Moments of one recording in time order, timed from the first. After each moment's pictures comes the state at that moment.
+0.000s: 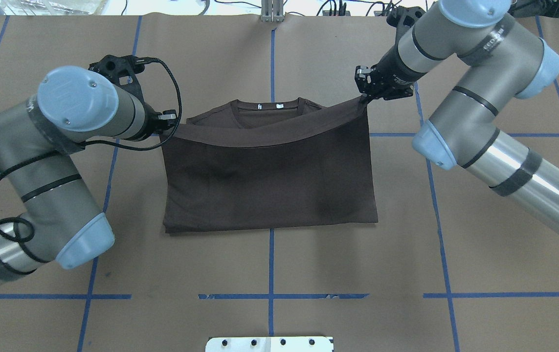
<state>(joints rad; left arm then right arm) -0.70 -2.07 -1.79 -1.69 -1.67 -1.34 0.90 -0.94 1.50 -1.28 2.17 1.19</state>
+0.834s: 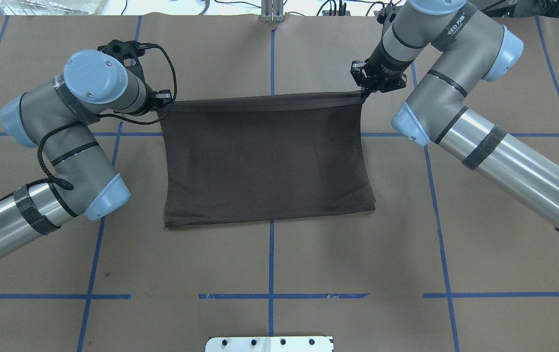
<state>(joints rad) -0.76 -2.12 -1.54 -1.85 -1.67 -1.26 0.91 -0.86 1.30 -1.28 2.17 1.16</state>
